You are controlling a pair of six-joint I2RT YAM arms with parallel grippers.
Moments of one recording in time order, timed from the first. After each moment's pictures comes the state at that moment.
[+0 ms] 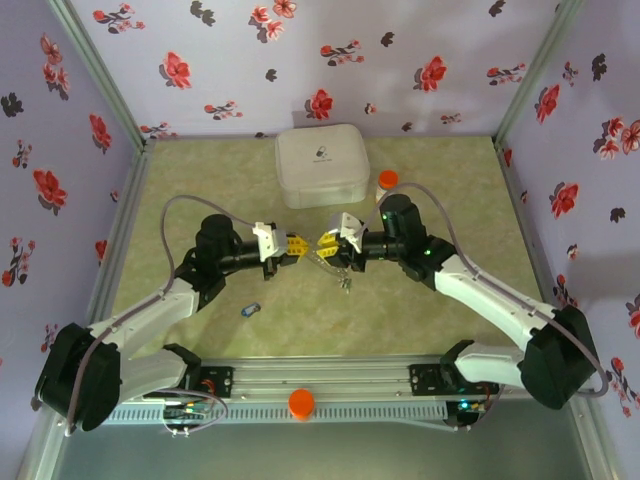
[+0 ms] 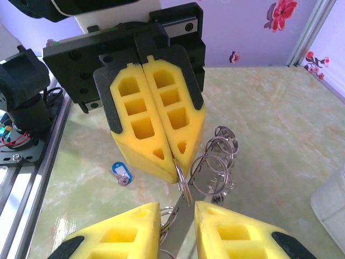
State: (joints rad) left arm -0.57 1.13 0.57 0.38 0.81 0.33; right arm 0.66 1.21 0.85 -0.08 -0.73 -0.42
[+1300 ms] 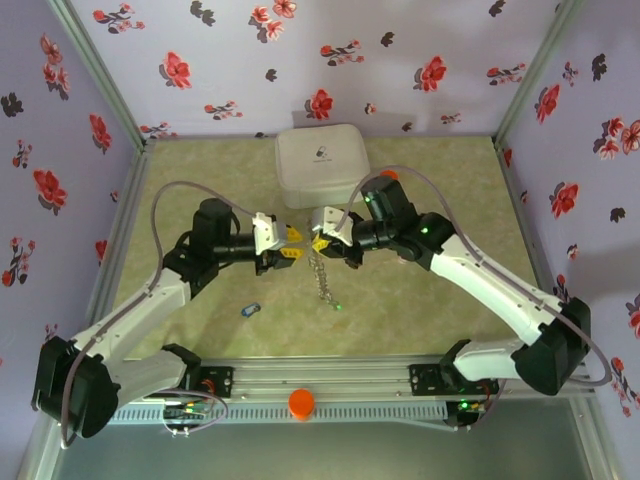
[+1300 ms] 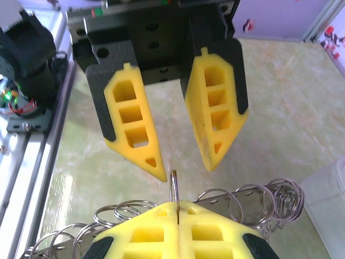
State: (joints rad) left arm -0.53 1.10 0.77 -0.09 0.82 0.49; right arm 0.76 1.30 1.20 -0.59 -0.56 -0.60
